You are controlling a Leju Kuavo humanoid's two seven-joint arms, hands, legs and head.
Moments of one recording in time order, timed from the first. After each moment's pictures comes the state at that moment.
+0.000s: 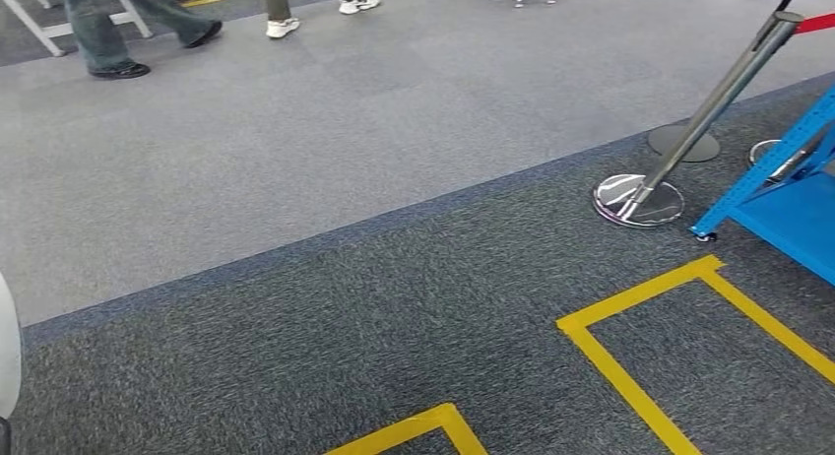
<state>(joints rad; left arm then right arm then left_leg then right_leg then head) 0.56 -0.36 0.28 -2.15 -0.35 0.15 -0.69 -0.03 -0.03 1.08 -0.24 -0.60 -0.20 -0.22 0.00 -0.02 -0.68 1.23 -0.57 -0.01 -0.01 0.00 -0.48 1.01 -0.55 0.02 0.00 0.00</state>
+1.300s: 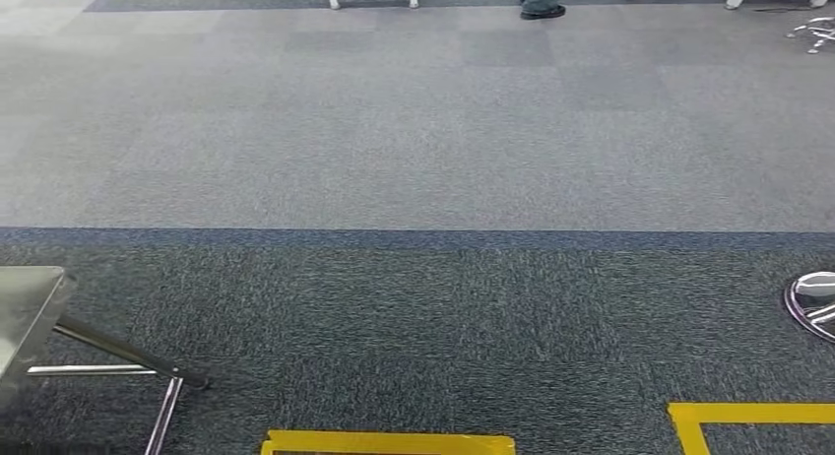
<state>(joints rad) 0.56 -0.36 0.26 -2.18 -0.29 0.35 -0.69 -0.02 -0.04 1.09 -0.26 -0.63 -0.23 -0.20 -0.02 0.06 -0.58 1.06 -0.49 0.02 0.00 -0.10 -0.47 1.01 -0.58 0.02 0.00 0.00</state>
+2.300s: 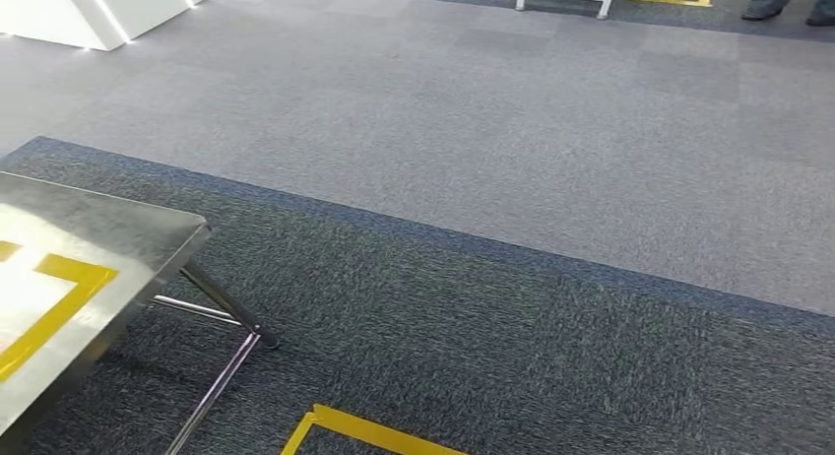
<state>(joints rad) 0.55 -0.33 0.23 -2.19 -0.27 0.47 -0.69 -0.02 -0.04 1.09 -0.27 -0.64 -0.24 -0.19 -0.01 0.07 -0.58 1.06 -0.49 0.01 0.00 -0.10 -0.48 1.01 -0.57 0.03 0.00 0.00</state>
